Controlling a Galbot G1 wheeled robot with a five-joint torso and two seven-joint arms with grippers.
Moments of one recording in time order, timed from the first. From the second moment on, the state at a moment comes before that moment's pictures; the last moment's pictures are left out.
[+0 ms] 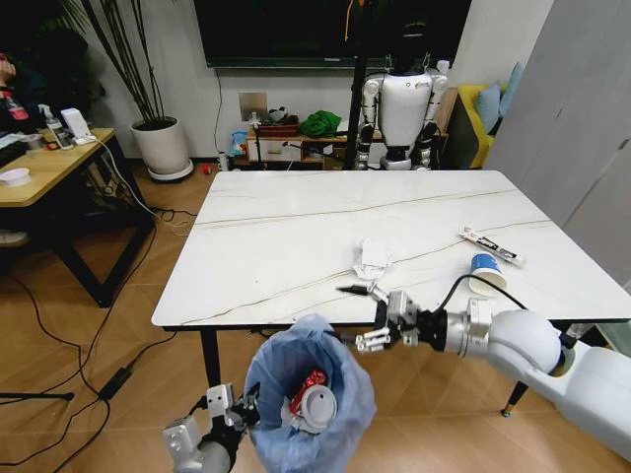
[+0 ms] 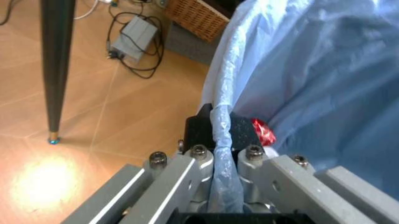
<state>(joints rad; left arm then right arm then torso) 1.82 -1.28 -0.39 -2.25 -0.70 0.38 -0.30 -0.81 0.52 -0.10 1.99 0.81 0.08 -0.44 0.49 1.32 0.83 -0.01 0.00</state>
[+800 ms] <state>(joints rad) 1.91 -1.23 -0.45 -2.31 -0.69 0.37 -0.28 -0.63 0.74 -0.14 1.58 0.84 -0.06 -0.17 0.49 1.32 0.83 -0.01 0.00</state>
